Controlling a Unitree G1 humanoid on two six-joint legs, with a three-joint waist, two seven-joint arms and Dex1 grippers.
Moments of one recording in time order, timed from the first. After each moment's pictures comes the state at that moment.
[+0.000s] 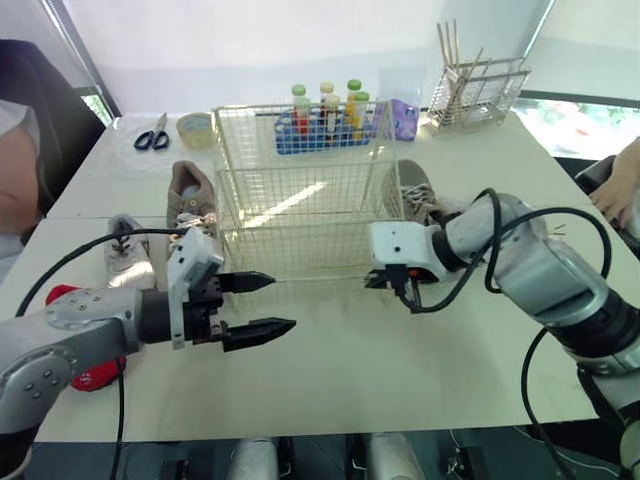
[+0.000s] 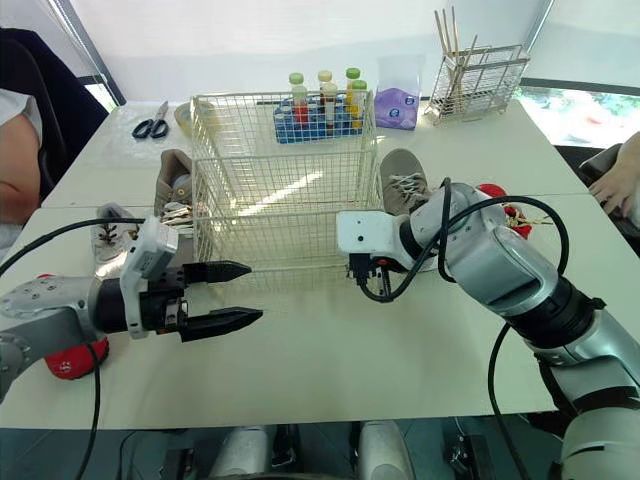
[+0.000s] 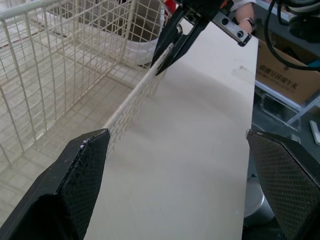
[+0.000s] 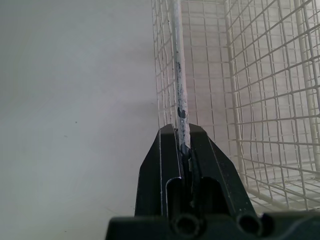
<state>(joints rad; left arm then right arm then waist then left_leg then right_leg) -0.17 0.94 0.21 -0.65 -1.16 0.92 -0.67 -0.86 -0.85 0.49 -0.42 0.02 0.87 1.31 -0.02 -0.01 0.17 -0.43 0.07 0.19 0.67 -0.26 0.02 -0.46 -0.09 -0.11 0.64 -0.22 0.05</state>
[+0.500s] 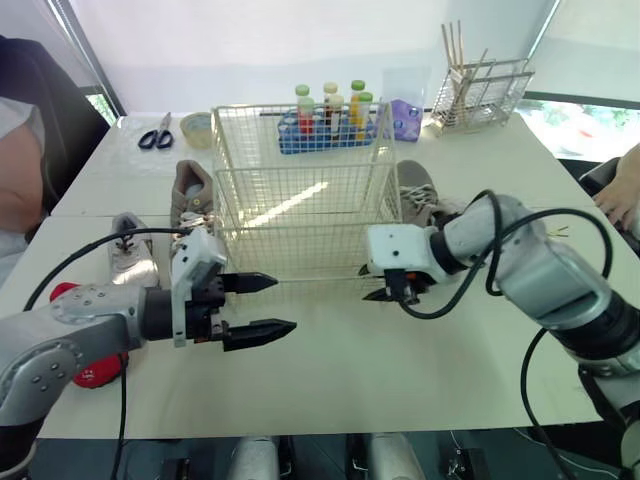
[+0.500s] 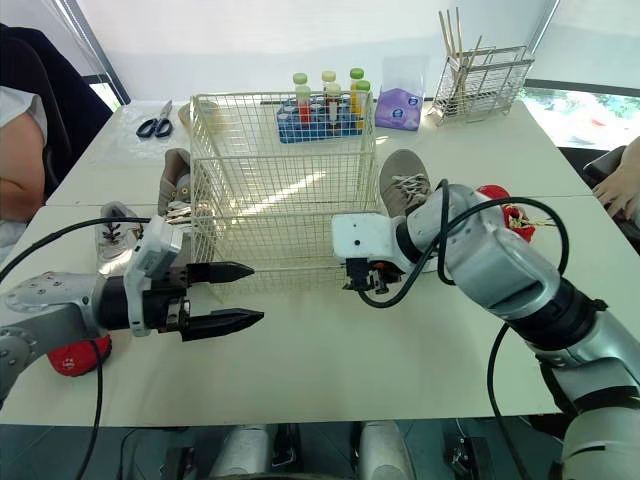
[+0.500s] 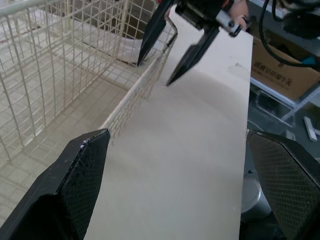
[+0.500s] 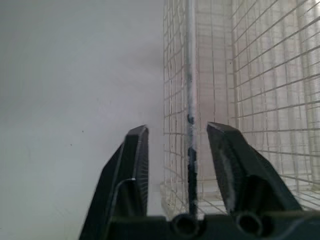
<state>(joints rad) -0.19 0.94 0.17 -0.62 -1.12 0.92 -0.72 -0.89 -0.89 0.45 -0.46 0.07 0.88 1.30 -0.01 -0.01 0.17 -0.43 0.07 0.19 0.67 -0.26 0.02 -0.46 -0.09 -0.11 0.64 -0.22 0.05</state>
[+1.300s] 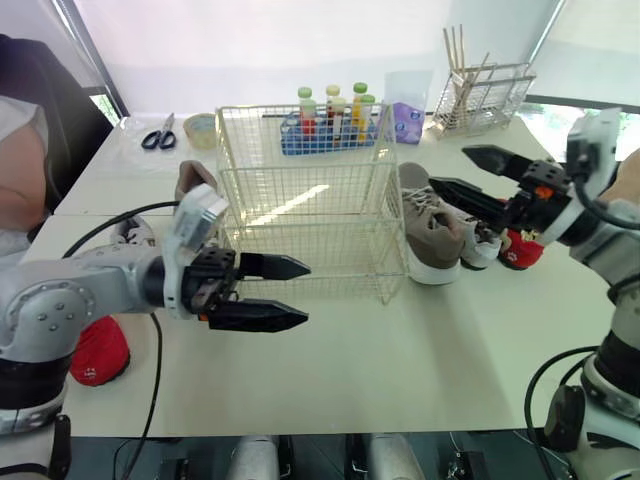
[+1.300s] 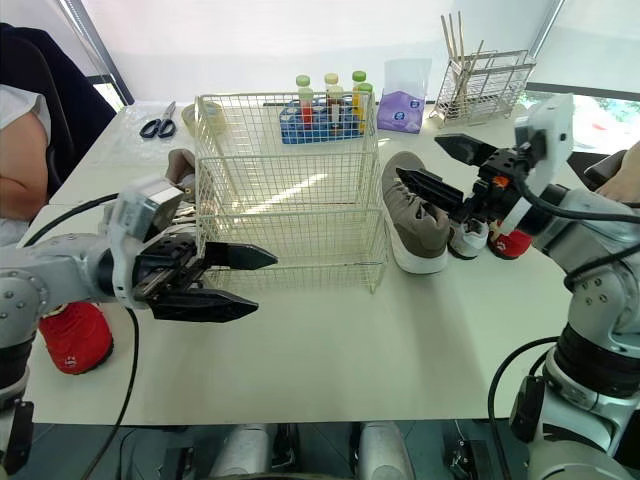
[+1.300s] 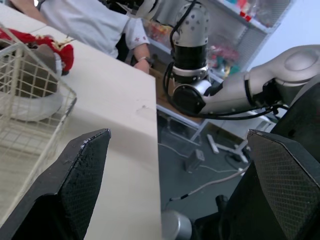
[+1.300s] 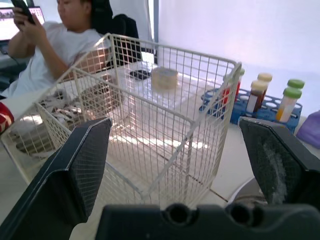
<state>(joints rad) -0.52 0.85 0.08 -0.40 -1.33 1.07 -0.94 -0.57 -0.62 -0.51 -0.47 0.60 1.04 0.80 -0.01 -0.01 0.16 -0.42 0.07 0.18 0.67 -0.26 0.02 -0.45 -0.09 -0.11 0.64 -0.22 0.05</state>
